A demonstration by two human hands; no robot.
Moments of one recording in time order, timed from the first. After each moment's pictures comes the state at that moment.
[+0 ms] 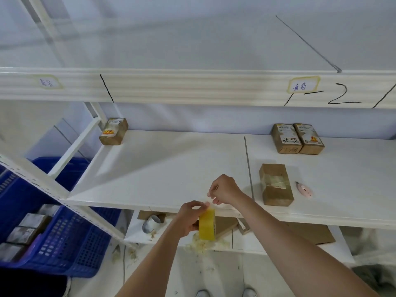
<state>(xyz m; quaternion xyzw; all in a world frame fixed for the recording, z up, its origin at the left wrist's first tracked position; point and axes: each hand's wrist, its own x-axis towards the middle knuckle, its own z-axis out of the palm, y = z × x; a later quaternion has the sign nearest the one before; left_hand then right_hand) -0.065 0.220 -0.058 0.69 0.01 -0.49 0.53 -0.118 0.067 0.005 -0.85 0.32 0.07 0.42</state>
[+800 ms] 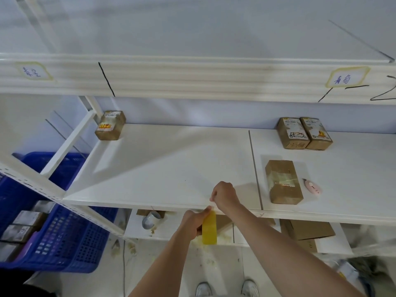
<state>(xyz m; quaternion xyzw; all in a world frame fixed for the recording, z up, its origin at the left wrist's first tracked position) -0.063 0.211 -0.084 0.71 0.13 -0.50 0.48 -0.098 0.084 -0.056 -0.86 0.37 0.07 0.36</state>
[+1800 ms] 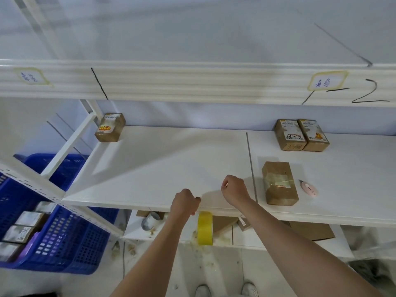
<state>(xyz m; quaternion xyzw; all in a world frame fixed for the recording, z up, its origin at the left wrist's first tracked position) -0.028 0.199 -0.039 0.92 -0.15 -0.31 0.18 -0.117 0.043 -0.046 -0.87 0.37 0.01 0.33</state>
